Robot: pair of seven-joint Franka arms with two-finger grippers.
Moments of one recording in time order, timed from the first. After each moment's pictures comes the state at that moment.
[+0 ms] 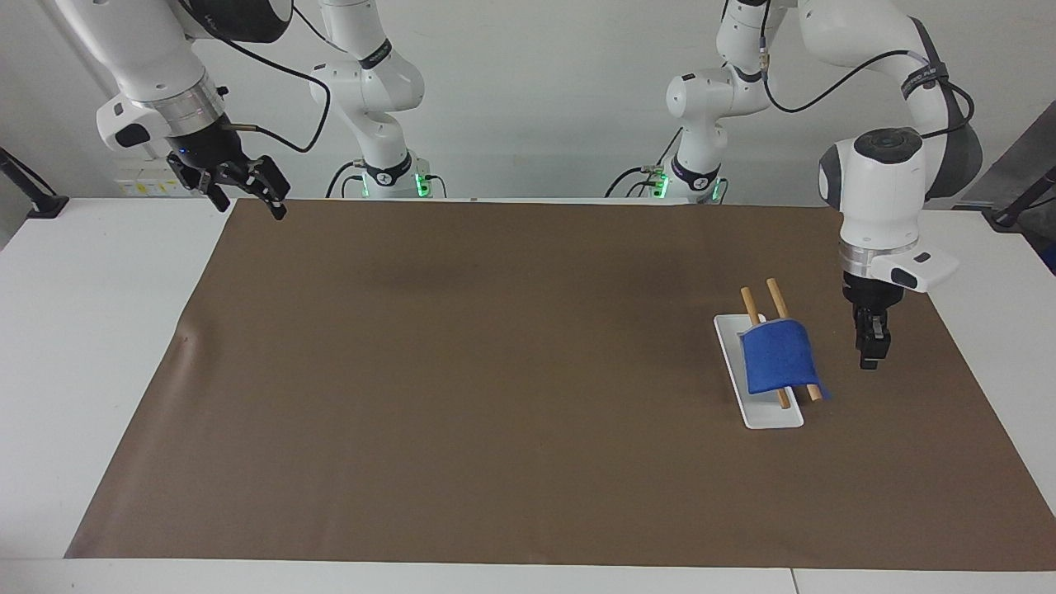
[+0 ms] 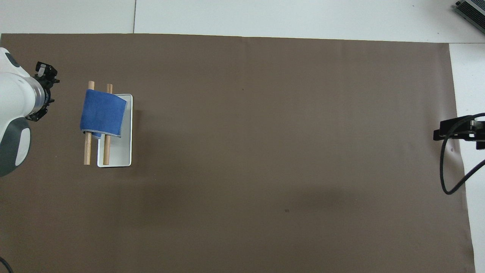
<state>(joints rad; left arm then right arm) 0.11 0.10 -0.12 -1.95 0.41 2.42 -1.48 0.02 -0.08 -0.12 -1.66 0.03 1.56 0.11</state>
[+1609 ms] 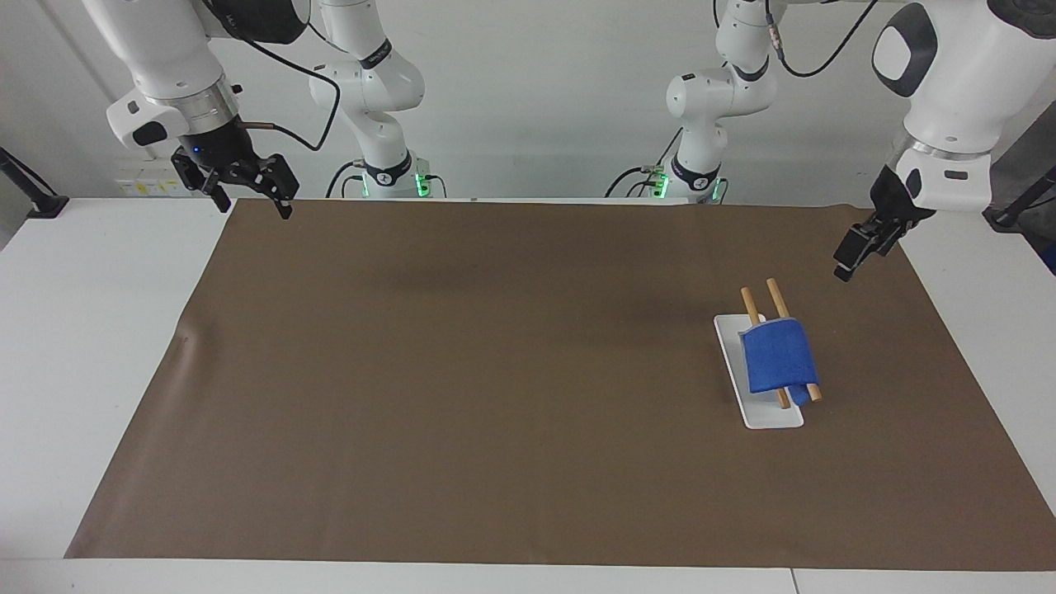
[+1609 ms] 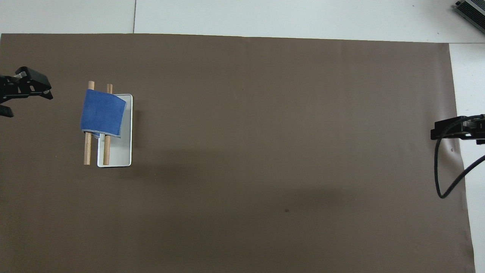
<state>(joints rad) 0.11 0.06 -0.17 -1.51 0.08 1.63 -0.38 0.04 -0.07 -0.10 -1.62 -0.03 1.55 0.07</state>
